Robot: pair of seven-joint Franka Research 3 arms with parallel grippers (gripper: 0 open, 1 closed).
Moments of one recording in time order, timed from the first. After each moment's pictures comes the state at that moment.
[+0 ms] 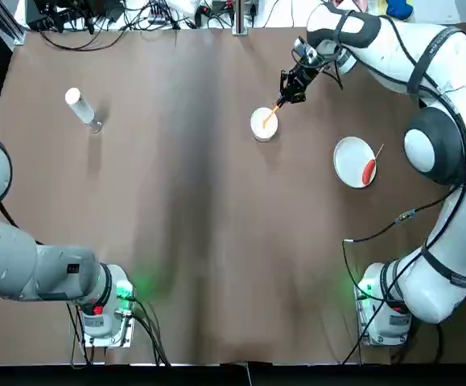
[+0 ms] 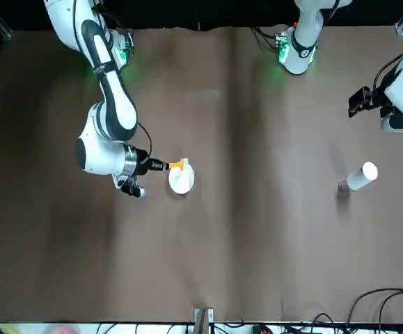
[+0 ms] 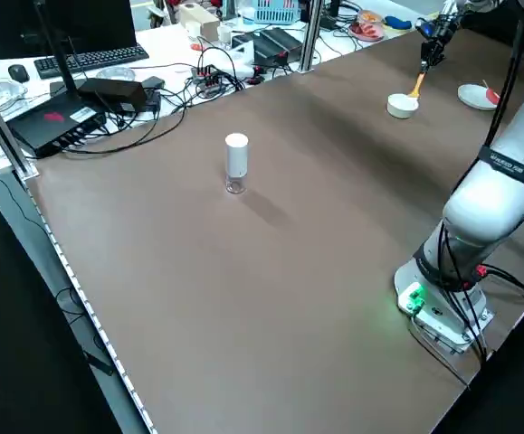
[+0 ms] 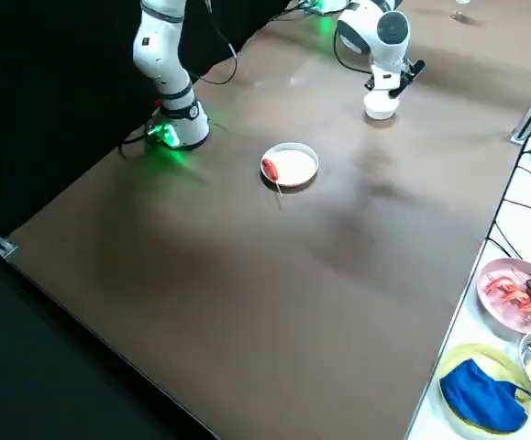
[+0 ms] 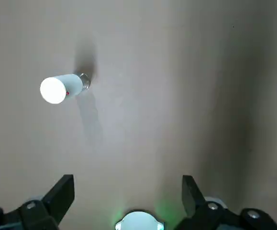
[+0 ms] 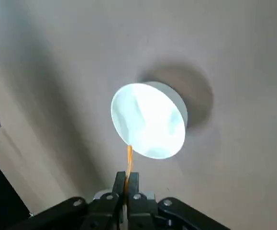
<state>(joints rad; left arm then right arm) 0.00 0.00 -0.09 -1.56 0.03 1.44 -0.05 0.61 0.43 -0.23 -1.86 0.94 2.11 0.08</state>
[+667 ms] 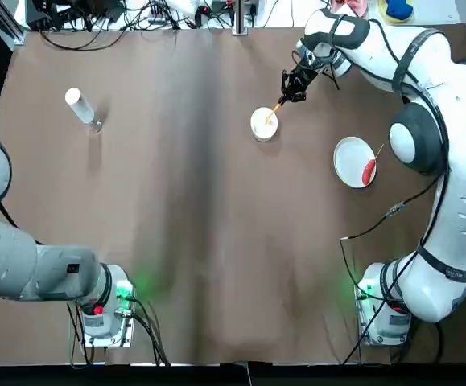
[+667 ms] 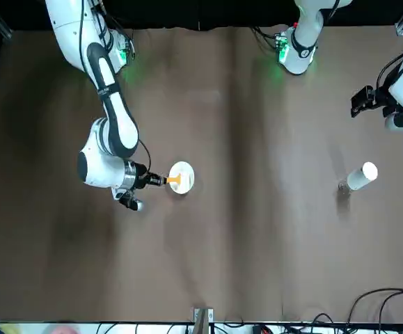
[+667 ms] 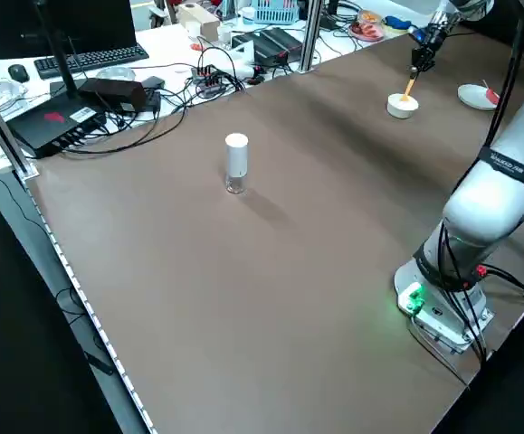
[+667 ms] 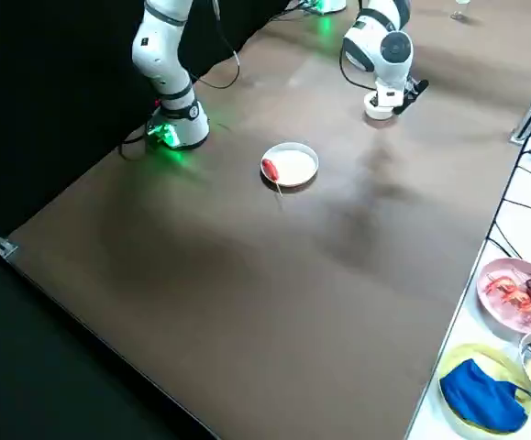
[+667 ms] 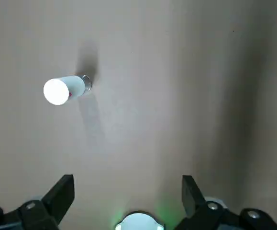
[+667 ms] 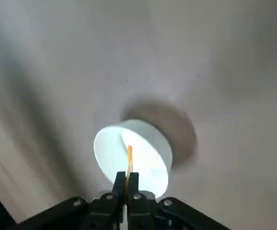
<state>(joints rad) 0.00 0.00 -0.08 -1.55 0.03 1.44 -0.05 0.58 0.55 -0.23 -1.79 0.95 2.17 0.07</state>
